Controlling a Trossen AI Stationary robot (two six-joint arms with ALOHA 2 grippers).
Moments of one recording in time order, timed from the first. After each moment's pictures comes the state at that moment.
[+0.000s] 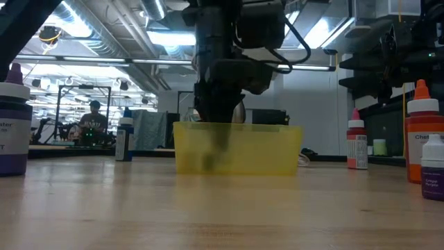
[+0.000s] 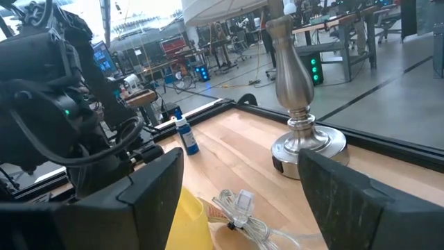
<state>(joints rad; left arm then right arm) -0.05 2.16 1.73 -0.99 -0.01 -0.33 -0.04 0.05 0.01 0.07 0.39 0.31</state>
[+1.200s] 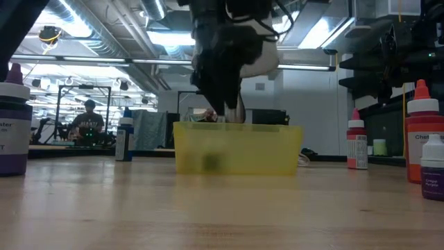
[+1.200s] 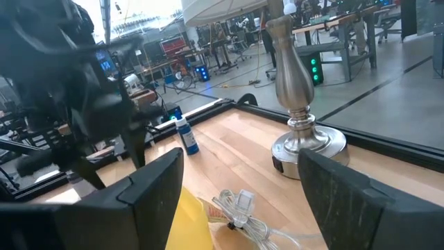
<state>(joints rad) 0.00 2.02 1.73 -1.01 -0.03 -0.38 -0.04 0.05 0.01 0.08 0.39 0.31</state>
